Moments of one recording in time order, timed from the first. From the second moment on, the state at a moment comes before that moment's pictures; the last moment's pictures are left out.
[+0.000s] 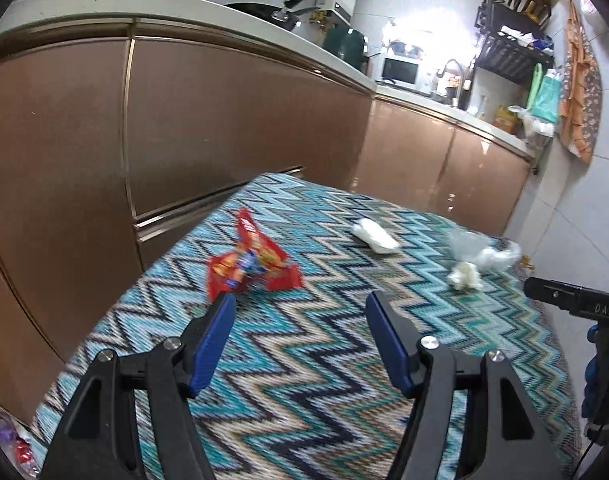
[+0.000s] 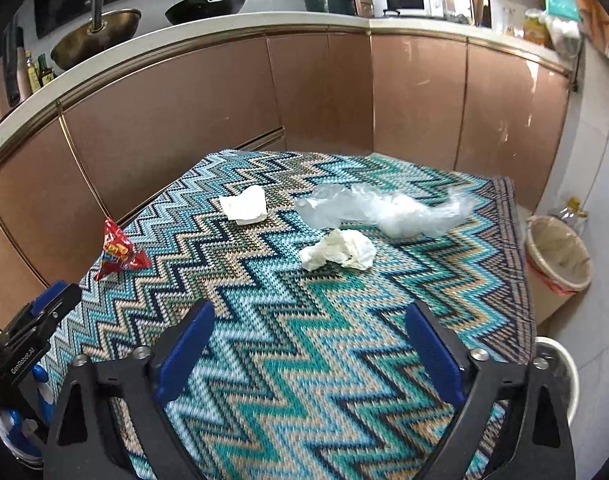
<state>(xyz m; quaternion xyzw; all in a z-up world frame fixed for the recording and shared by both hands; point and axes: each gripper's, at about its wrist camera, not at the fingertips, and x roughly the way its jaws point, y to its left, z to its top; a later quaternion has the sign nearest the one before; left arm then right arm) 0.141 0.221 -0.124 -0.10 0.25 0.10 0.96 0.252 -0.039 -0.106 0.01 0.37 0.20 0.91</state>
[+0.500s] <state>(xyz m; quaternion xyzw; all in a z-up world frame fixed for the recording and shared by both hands) 0.217 0.268 -0.124 -0.13 0.28 0.09 0.95 0.332 -0.041 -0.136 0.02 0.38 0.22 0.90</state>
